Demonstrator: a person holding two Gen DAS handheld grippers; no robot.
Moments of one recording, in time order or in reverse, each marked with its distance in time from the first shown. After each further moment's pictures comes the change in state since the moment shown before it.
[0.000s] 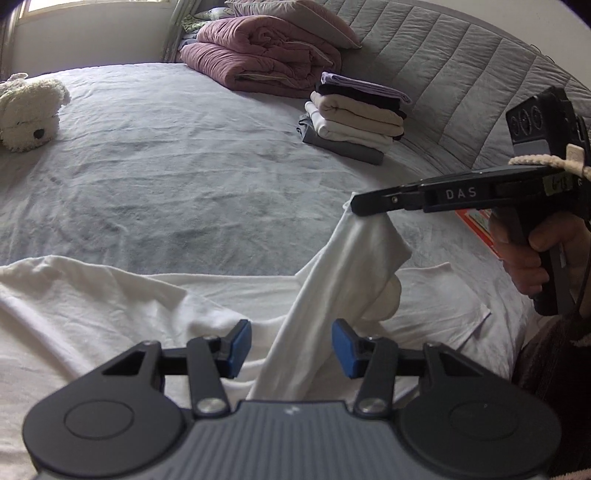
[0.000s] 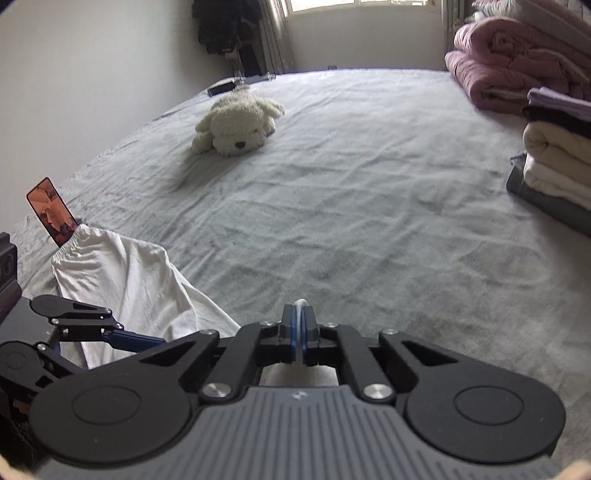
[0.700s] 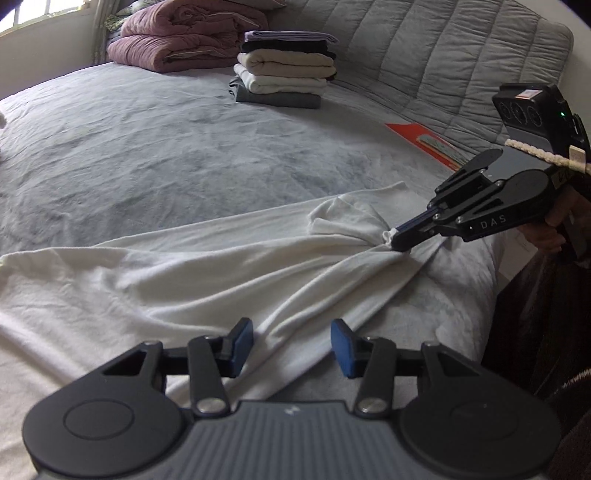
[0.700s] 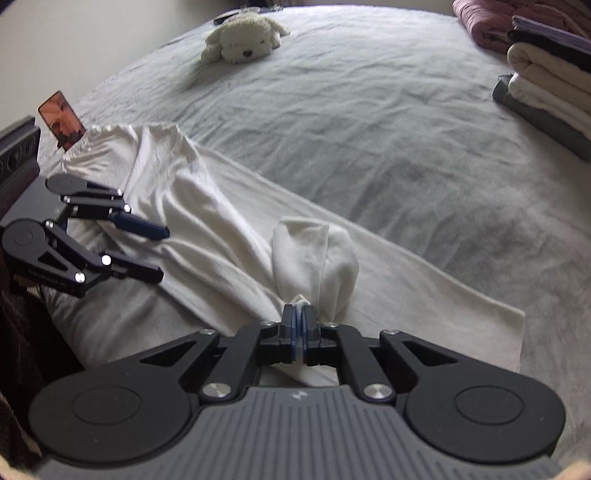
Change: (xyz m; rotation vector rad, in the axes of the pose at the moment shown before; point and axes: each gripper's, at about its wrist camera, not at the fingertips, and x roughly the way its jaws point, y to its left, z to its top) left arm 0.010 -0.028 -0.030 0.233 0.137 -0.100; right arm -0.025 -0.006 -0.091 -0.045 0.299 0.008
